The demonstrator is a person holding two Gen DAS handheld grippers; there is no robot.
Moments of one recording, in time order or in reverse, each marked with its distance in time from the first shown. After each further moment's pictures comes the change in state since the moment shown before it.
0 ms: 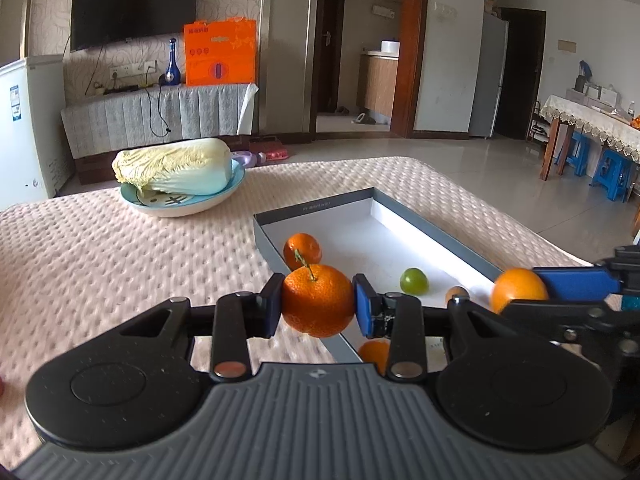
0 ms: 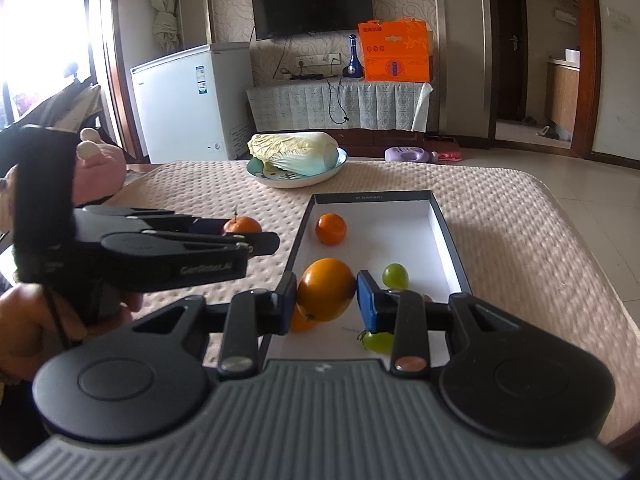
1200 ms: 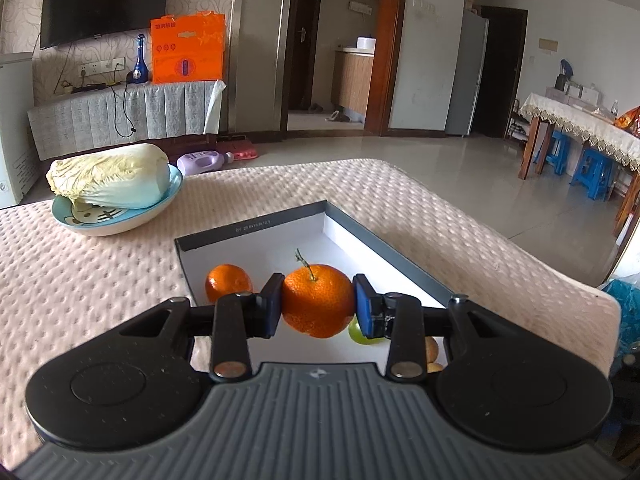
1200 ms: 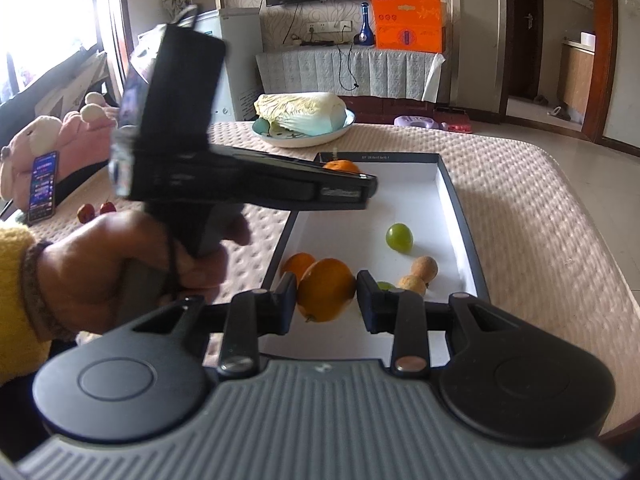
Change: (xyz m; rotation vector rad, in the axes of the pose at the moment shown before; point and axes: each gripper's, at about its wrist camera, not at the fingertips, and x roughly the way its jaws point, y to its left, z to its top) left arm 0.075 -0.040 0.025 0.011 0.007 -0.079; right arm 0.011 -0.002 -0.012 -0.035 0.111 0.026
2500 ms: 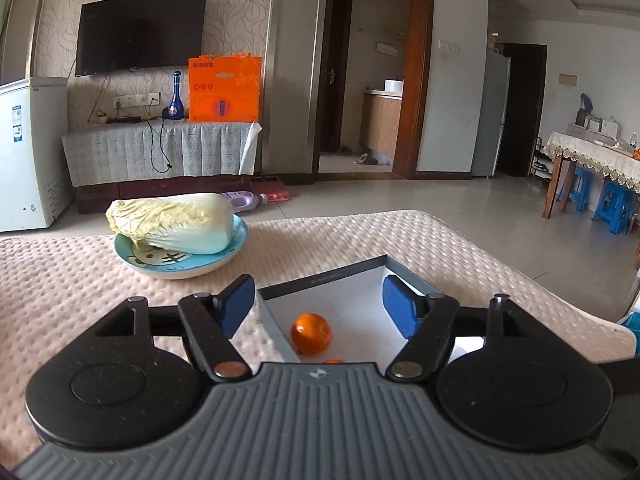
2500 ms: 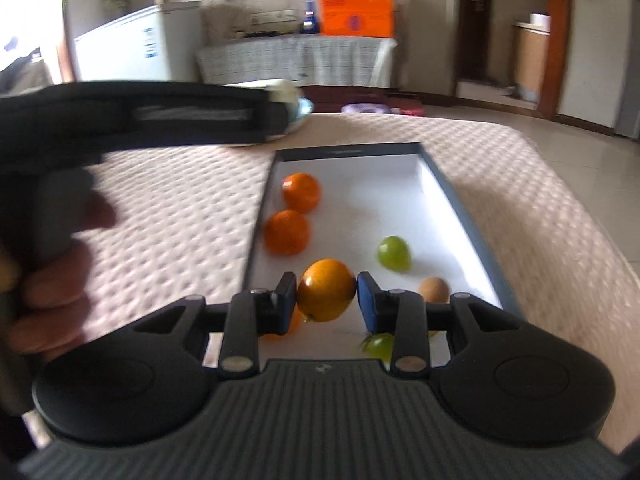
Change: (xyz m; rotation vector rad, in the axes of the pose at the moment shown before) left arm -0.045 0.054 0.014 -0.026 -0.137 0.081; right arm 0.069 0.019 0.017 0.090 0.021 -0.198
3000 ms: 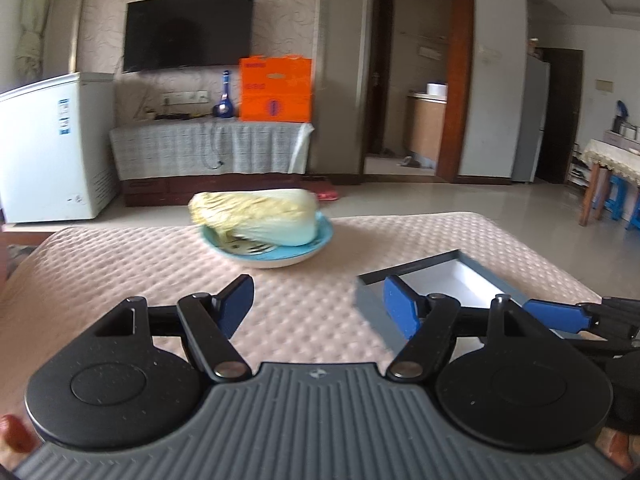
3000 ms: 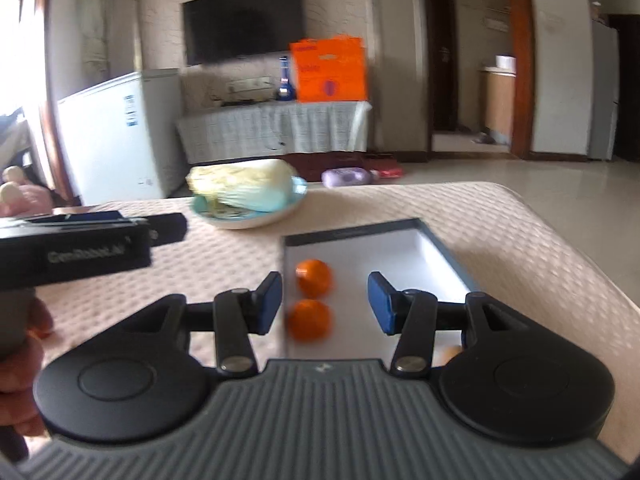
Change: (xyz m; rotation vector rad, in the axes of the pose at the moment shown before) left arm -0.058 0.067 -0.010 -0.040 0.000 0.139; right arm -0.012 0.028 0.018 0.060 -0.210 -0.023
